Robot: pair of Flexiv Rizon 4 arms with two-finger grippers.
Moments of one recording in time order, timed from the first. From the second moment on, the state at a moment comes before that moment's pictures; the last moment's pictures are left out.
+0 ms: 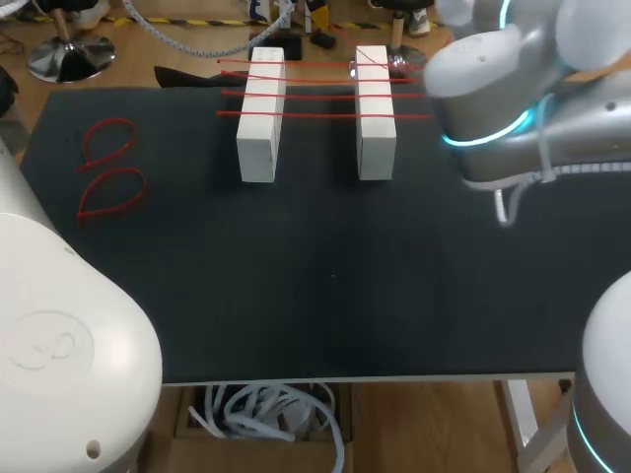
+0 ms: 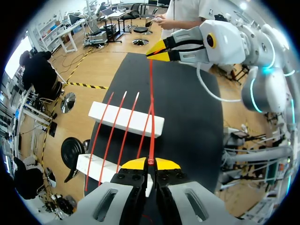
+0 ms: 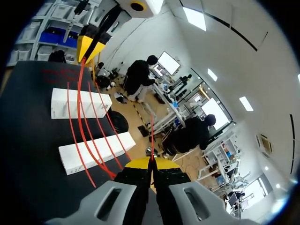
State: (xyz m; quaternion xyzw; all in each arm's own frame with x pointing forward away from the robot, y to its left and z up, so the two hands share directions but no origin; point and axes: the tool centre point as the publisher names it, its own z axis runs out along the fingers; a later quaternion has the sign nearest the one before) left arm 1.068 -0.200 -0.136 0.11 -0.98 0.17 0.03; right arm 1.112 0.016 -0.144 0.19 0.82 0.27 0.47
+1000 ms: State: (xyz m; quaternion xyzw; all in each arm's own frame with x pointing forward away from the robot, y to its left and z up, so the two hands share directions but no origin) left arm 1.068 -0.200 -0.136 0.11 -0.98 0.17 0.03; right arm 1.117 0.079 -0.133 0.08 0.84 0.15 0.52
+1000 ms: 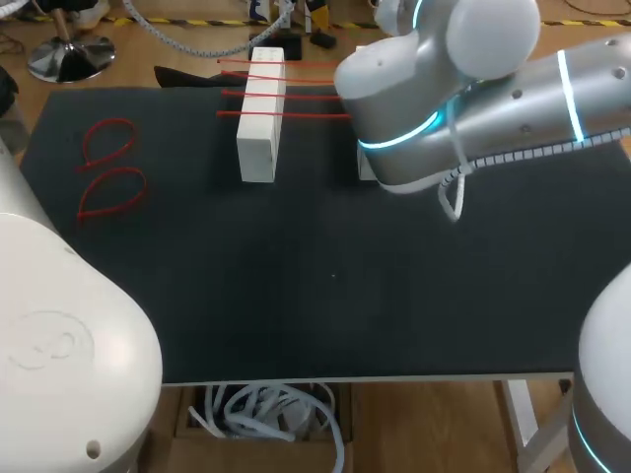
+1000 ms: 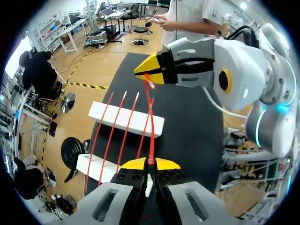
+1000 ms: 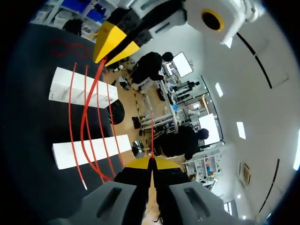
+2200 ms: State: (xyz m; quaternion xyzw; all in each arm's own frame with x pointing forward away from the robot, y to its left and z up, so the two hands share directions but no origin) left arm 1.068 -0.200 -0.136 0.11 -0.98 0.17 0.03; right arm 1.111 0.132 -0.141 0.02 0.85 0.06 0.53
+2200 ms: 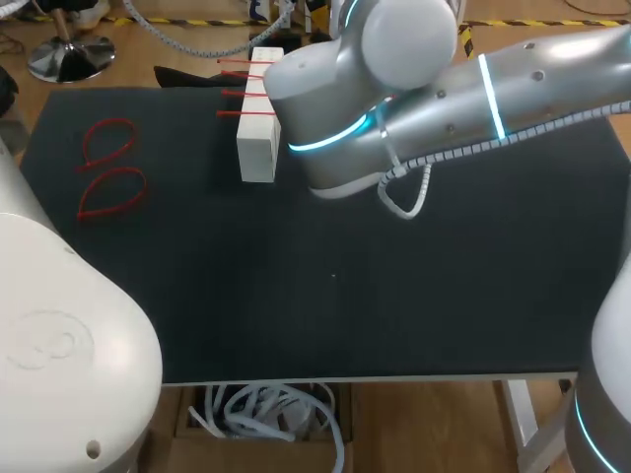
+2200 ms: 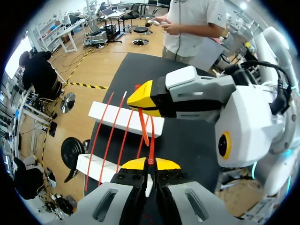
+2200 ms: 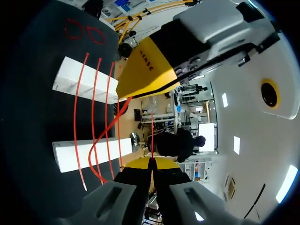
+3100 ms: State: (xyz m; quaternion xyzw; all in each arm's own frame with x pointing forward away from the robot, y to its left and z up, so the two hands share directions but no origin) left arm 1.068 -0.200 -0.136 0.11 -0.98 0.17 0.03; right arm 1.108 0.144 -0.145 -0.02 0.84 0.05 0.53
